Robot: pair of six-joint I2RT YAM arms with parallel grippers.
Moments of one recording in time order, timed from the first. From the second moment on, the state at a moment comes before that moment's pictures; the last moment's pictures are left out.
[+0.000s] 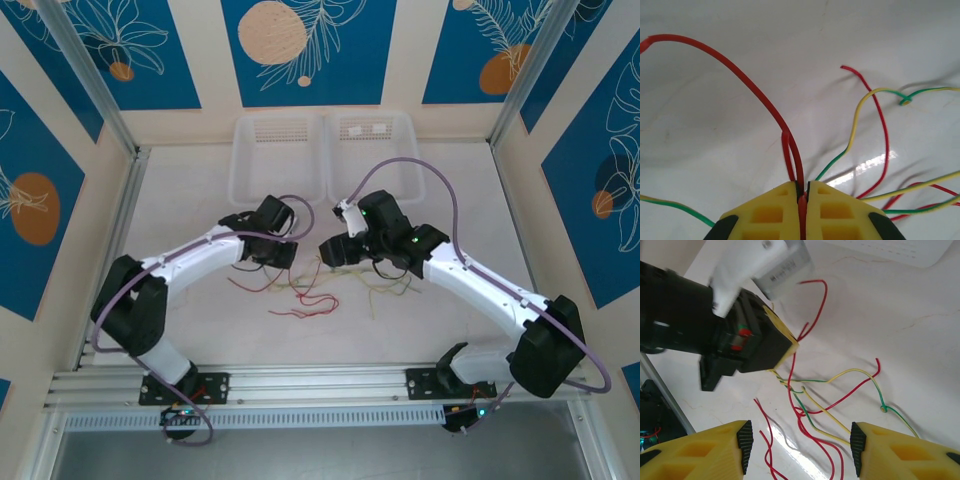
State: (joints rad) left arm -0.64 1.59 1.13 -0.67 0.08 -0.31; right arm 0.68 1.29 1.04 -0.52 -0.29 0.30
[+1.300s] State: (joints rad) left arm -0.63 1.38 1.36 -0.81 0.12 -0.30; right arm 0.74 1.15 0.81 -0.10 -0.18 0.33
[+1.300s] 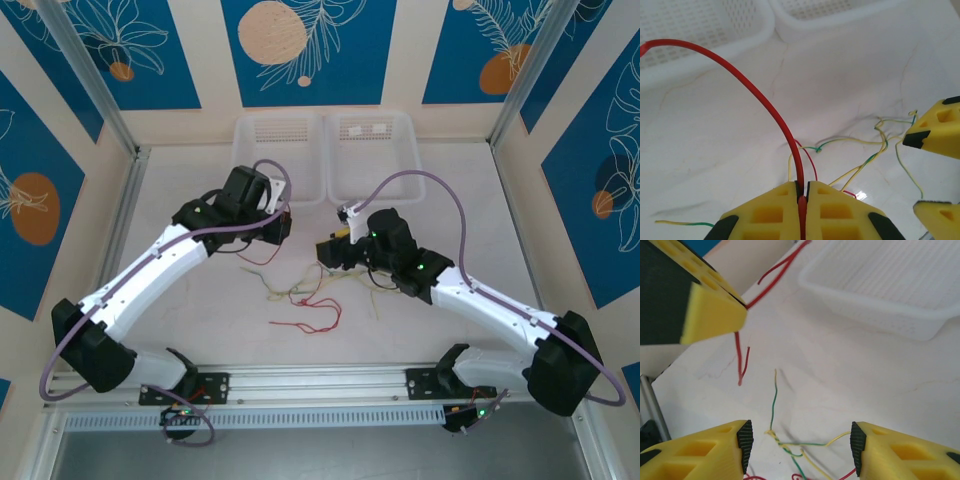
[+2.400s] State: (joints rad) left arm -0.39 2.48 2.56 -1.07 0.03 0.03; right arm 0.73 0.84 0.68 -0.21 -0.03 0.34
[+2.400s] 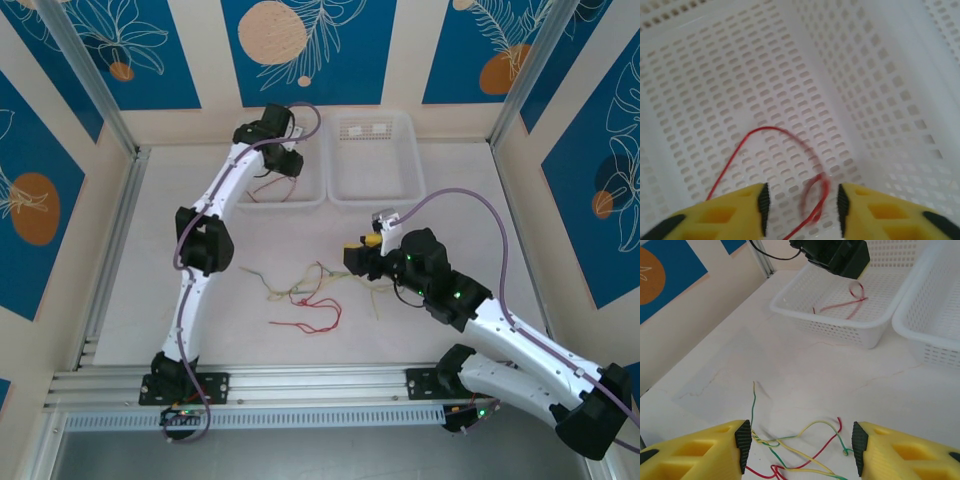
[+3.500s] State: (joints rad) left arm -0.82 1.02 0.67 -0.47 0.29 -0.18; right arm 0.92 1.03 0.48 -0.22 -0.12 0.27
